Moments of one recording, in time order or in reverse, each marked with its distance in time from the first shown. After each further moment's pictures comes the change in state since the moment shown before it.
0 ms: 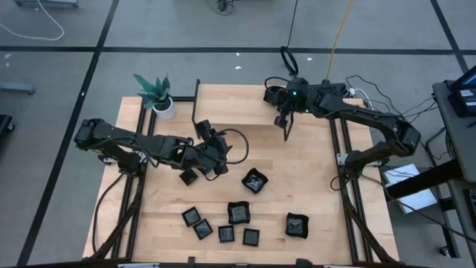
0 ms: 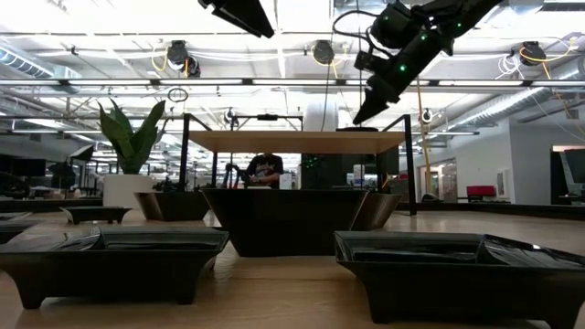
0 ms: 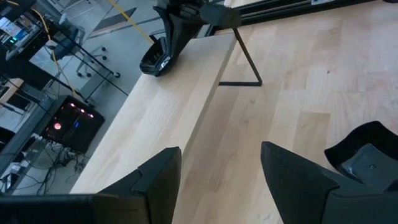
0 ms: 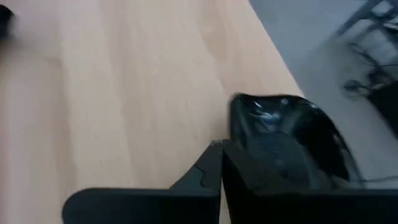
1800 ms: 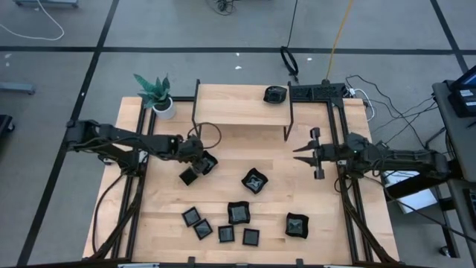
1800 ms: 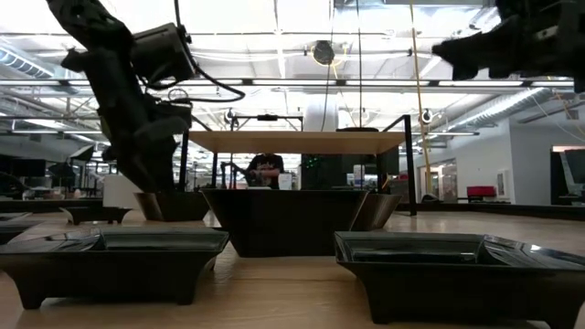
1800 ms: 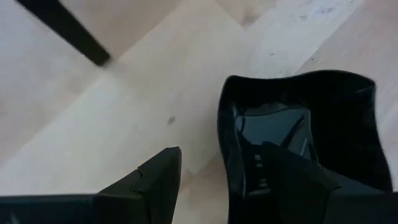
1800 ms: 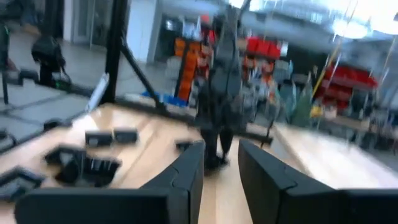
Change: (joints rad) left arm 0.290 -0.139 -0.723 0.158 0.553 -0.635; right arm 0.438 -0.992 -0.895 0.663 -0.229 0.131
